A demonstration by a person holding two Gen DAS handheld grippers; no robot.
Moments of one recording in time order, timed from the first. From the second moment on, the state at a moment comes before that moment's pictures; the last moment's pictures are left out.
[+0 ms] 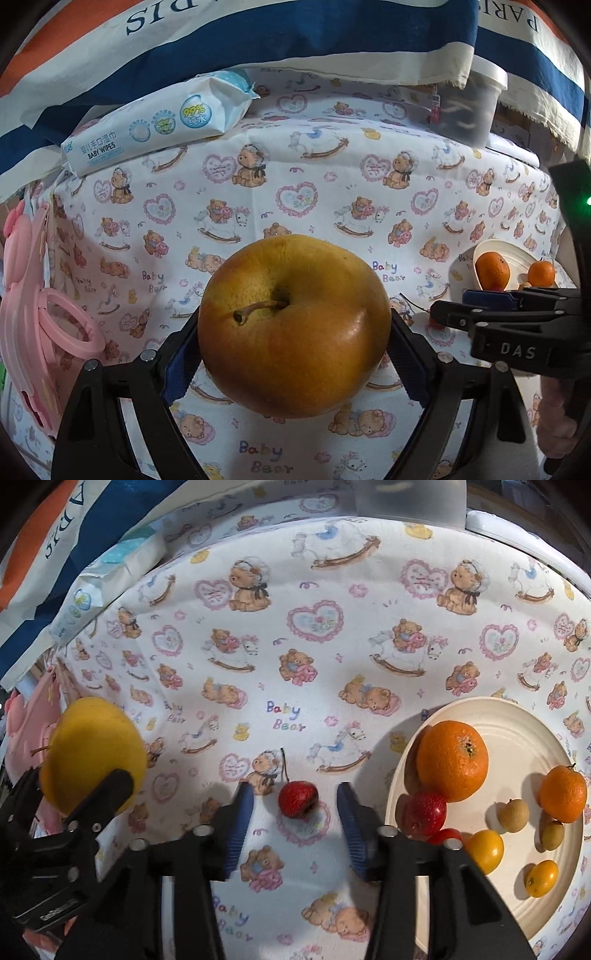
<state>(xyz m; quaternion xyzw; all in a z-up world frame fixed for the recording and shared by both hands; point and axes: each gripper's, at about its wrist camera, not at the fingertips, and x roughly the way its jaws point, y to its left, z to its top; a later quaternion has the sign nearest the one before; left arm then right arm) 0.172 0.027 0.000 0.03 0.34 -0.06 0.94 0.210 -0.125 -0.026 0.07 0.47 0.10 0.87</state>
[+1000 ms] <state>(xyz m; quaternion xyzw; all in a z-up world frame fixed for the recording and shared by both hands) 0.157 0.033 0.021 0.00 0.31 -0.06 0.95 0.120 -0.217 0.047 0.05 0.32 0.10 0.94</state>
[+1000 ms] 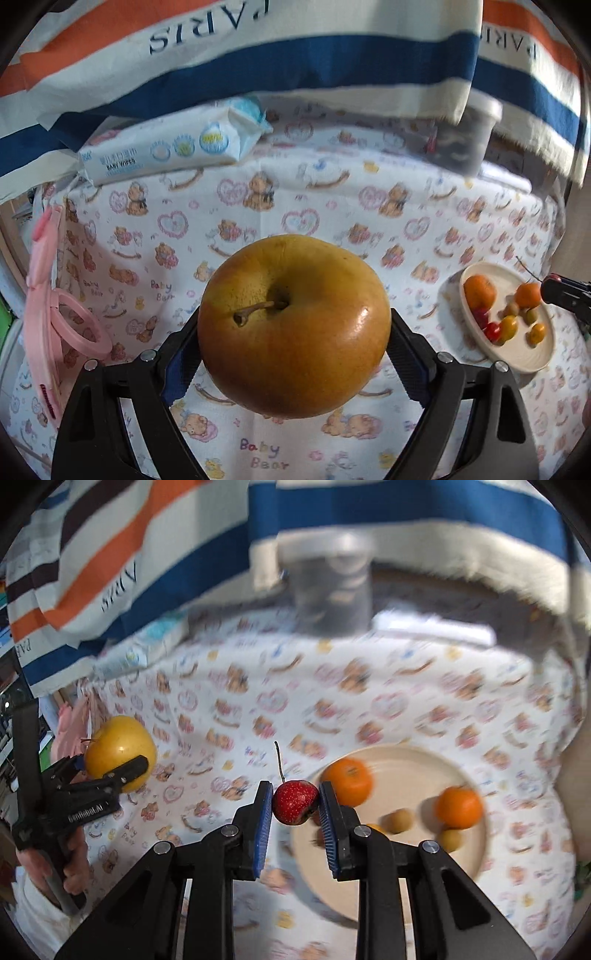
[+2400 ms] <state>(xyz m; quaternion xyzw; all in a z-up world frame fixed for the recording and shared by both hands) 0.224 -0.226 0.017 0.09 0.37 -0.23 0.90 0.148 -0.385 -0.002 0.25 0.44 -0.06 0.86</state>
